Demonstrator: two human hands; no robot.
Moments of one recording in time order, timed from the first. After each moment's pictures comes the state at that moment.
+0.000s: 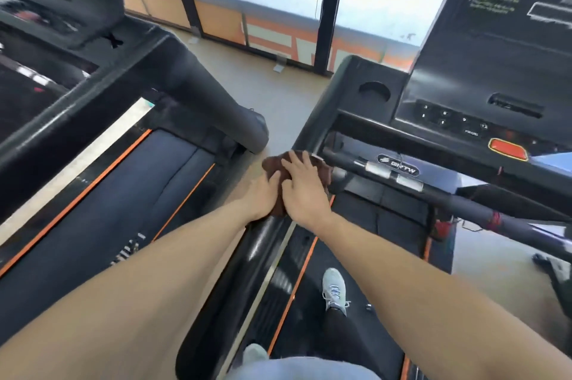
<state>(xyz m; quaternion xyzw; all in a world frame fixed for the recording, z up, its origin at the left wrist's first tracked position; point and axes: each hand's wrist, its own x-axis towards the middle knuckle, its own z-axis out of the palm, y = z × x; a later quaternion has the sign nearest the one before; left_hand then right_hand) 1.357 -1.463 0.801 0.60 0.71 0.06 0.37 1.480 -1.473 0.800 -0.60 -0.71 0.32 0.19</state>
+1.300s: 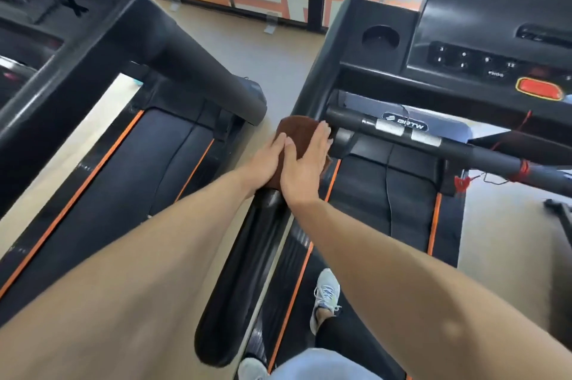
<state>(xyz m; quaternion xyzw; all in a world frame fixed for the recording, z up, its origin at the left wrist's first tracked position) 1.354 -1.464 0.801 0.50 0.62 0.21 0.57 1.436 -1.488 0.761 -0.69 -0.38 0.42 0.44</state>
